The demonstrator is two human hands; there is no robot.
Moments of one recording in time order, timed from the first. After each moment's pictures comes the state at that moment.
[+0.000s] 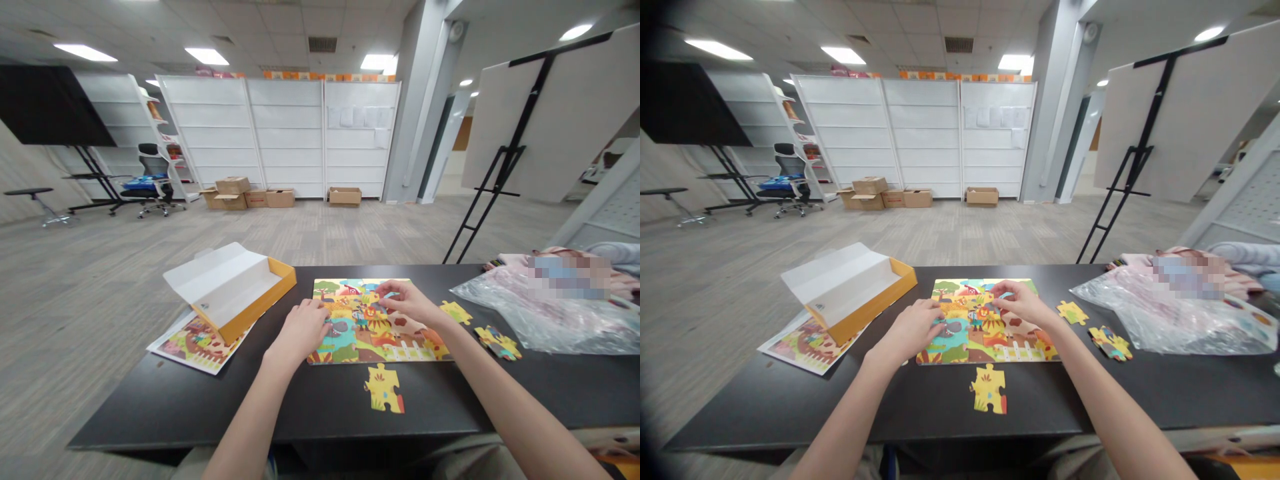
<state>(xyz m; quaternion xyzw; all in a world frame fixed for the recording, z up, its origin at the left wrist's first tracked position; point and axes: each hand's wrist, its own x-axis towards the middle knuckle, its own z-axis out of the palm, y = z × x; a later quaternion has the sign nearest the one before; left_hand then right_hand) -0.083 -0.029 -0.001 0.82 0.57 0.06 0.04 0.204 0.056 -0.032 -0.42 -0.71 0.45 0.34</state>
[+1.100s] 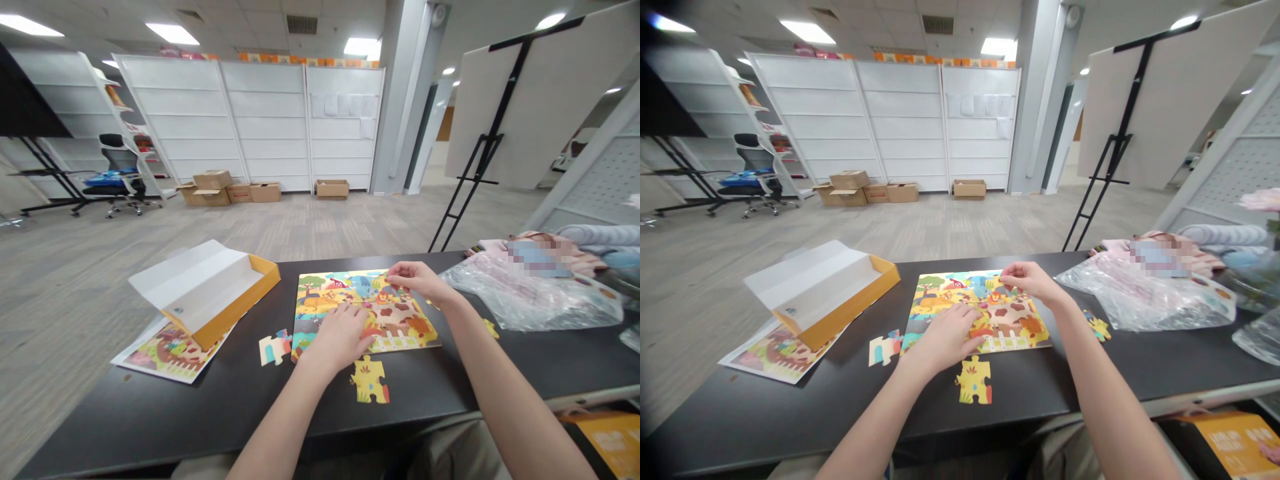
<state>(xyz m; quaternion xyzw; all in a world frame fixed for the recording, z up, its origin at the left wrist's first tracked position) 0.003 -0.035 -0.014 0.89 0.44 0.11 0.08 0.250 0.064 -0.002 -0.48 -0.67 0.45 0.35</state>
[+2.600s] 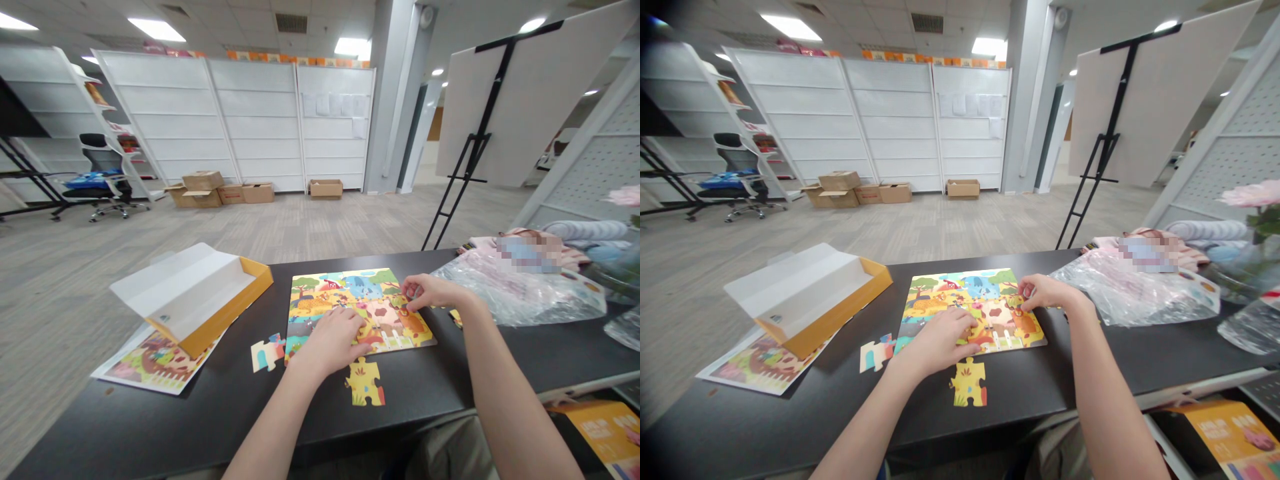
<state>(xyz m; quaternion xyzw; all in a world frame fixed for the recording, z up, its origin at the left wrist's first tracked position) -0.002 -0.030 -0.018 0.90 0.40 0.10 0.10 0.304 0.064 -0.007 -0.57 -0.76 0.31 0.07</state>
